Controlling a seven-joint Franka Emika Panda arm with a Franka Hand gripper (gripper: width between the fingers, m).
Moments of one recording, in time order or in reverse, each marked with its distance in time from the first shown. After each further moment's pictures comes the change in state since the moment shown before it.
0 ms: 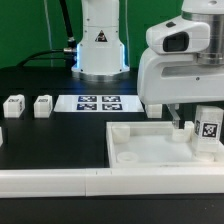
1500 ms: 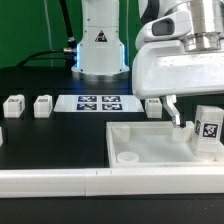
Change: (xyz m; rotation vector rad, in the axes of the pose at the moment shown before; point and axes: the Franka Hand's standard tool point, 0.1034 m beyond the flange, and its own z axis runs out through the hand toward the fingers) arm 0.011 0.003 -0.010 0.001 0.548 -0.096
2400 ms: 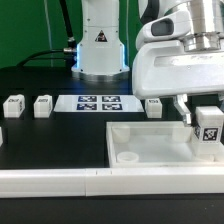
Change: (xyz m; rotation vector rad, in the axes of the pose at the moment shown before) arm 0.000 0.000 0.000 0.000 0.000 0.016
